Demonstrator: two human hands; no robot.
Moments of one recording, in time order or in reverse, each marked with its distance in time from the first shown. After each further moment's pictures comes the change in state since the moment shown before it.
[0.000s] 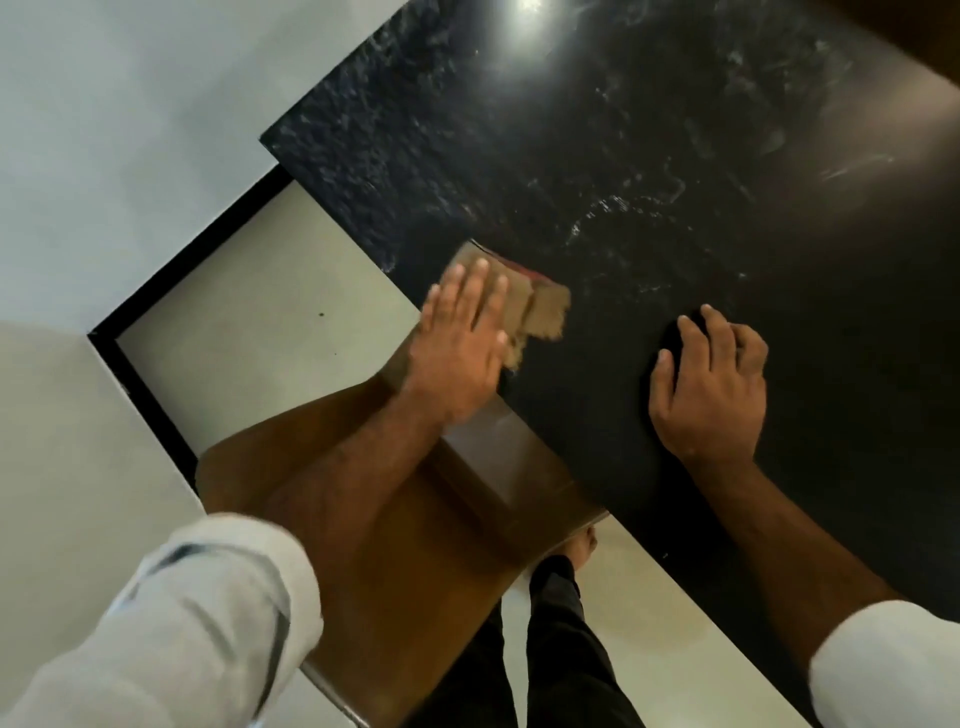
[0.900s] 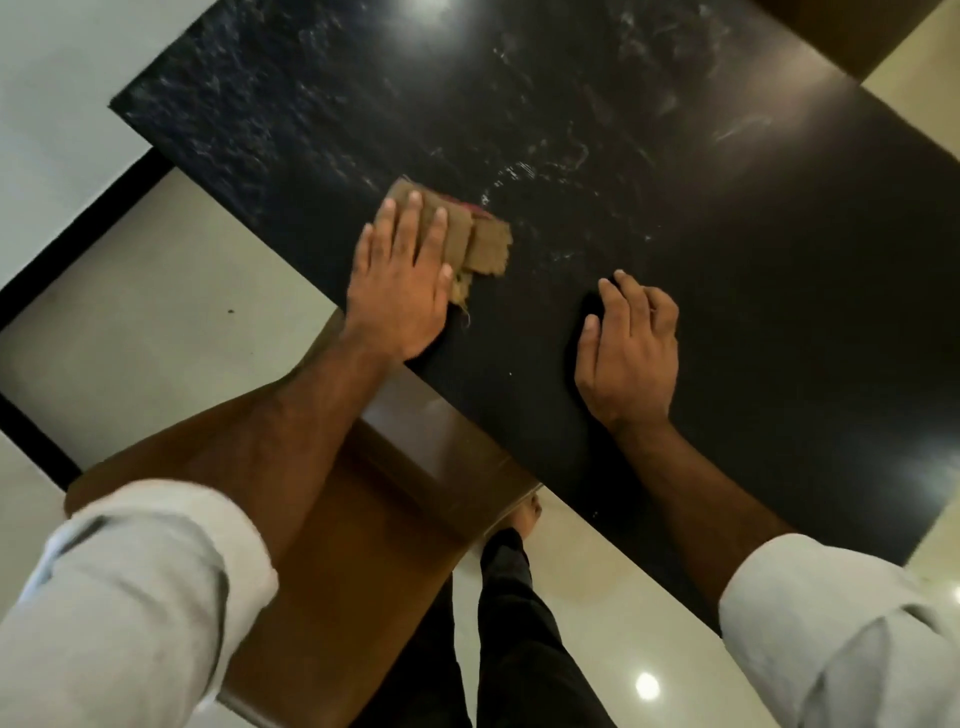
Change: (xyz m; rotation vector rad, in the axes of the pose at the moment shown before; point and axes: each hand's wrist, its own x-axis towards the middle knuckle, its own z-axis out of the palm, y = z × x) left_hand 0.059 0.026 -0.012 -0.070 -0.036 -0.002; right_hand -0.004 0.007 0.004 0.047 0.103 0.012
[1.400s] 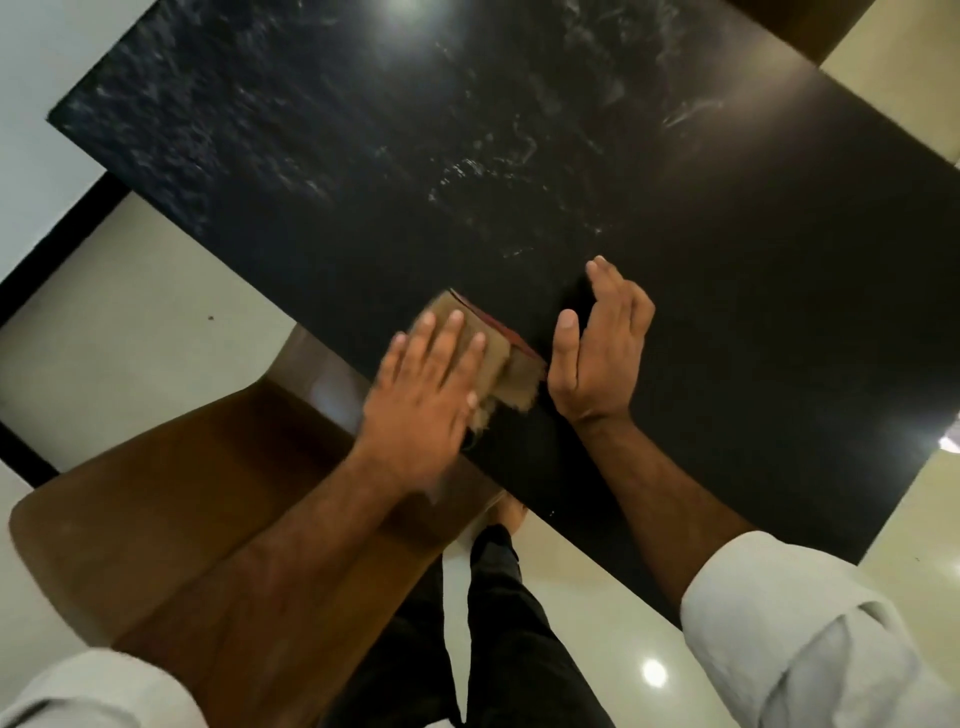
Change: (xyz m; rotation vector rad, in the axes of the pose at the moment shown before) left_hand -0.099 0.075 0.049 0.042 -0.058 0.248; right_hand 0.002 0.014 -0.003 0.393 0.184 0.081
